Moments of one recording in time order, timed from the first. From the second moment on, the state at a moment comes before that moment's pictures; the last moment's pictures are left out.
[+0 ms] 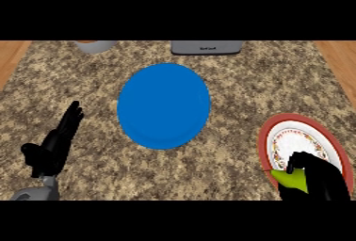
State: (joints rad) left arm -0.05 0.22 0.08 -1.36 0.02 -0.05 -0.11; right arm 0.22 -0.29 0.16 -1.75 0.93 -0.10 0.43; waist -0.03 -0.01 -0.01
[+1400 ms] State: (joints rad) left arm -0.07 0.20 0.08 -1.35 -0.01 -0.07 -0.11; right arm -0.25 -0.01 0.53 -2.03 1.36 0.08 0.90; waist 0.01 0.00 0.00
